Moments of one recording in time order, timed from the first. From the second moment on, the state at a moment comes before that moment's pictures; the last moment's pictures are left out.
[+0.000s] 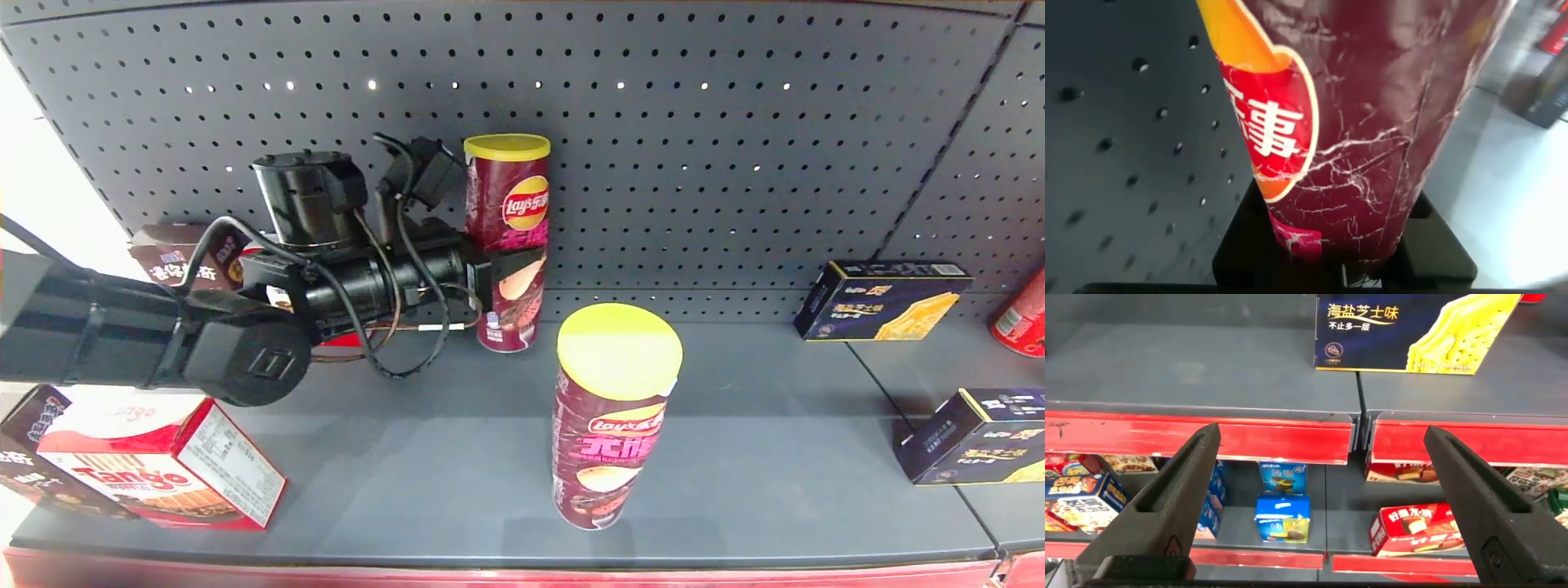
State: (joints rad) left arm -0.41 1.92 -1.19 -0.73 -0.53 0.06; right arm 0.00 0.00 0.00 0.00 0.02 -0.02
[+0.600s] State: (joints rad) left arm -0.46 2.08 -1.30 -0.80 -0.52 0.06; right arm 0.00 0.00 0.00 0.00 0.02 -0.01
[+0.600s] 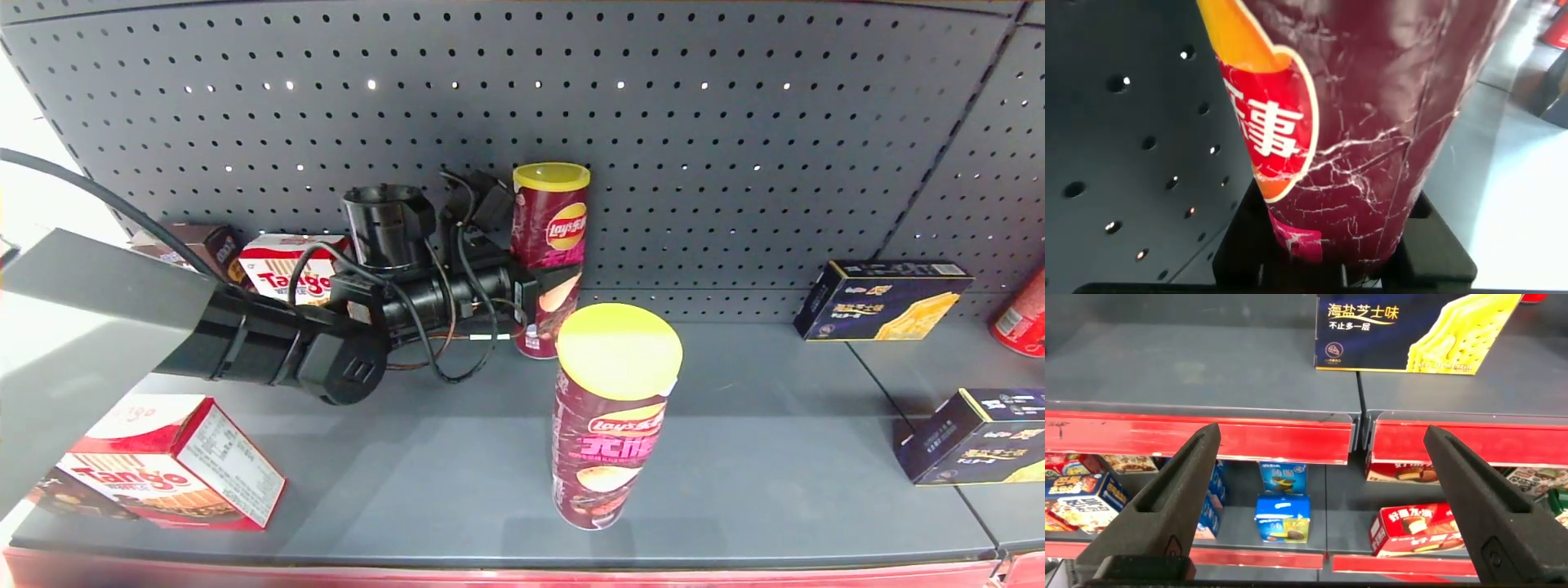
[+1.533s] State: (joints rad) left arm -0.48 2.14 -1.16 -1.05 -0.53 0.03; right arm 0.00 0.01 0.00 0.00 0.02 -0.02
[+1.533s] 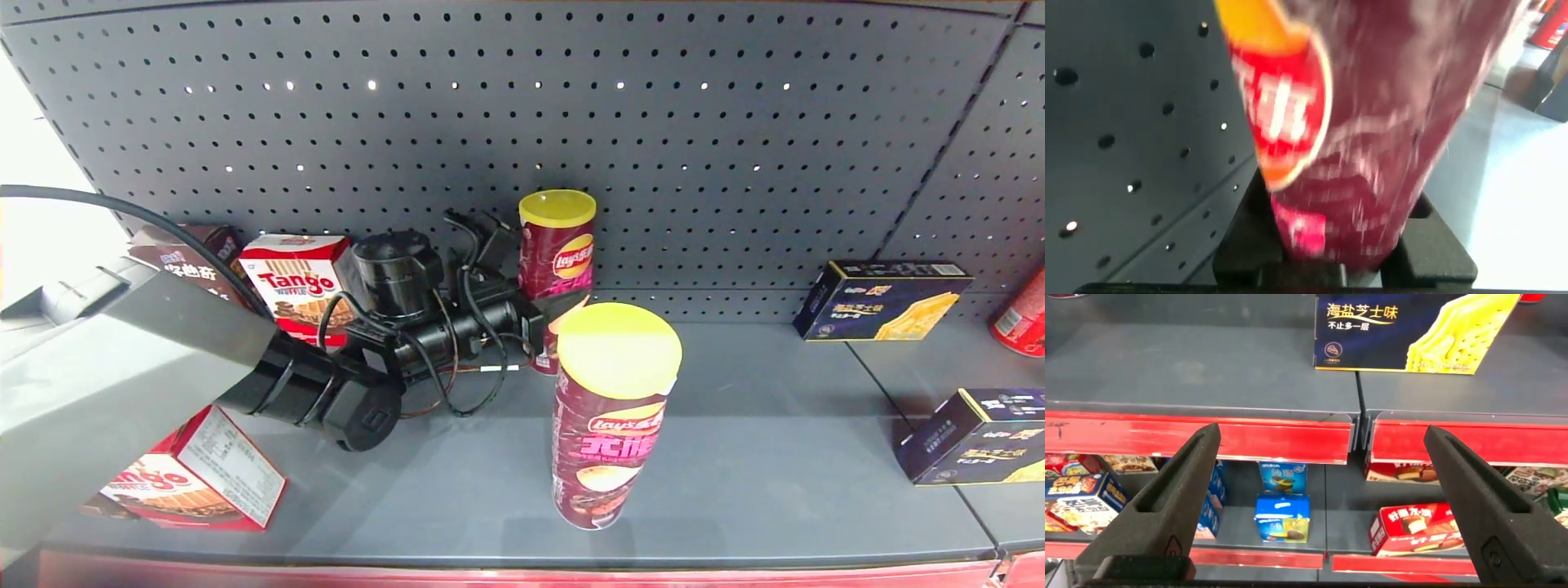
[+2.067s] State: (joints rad) left arm -0.47 2.07 -1.03 -1.11 -0.53 0.04; right arm 0.00 0.01 0.00 0.00 0.02 -0.02
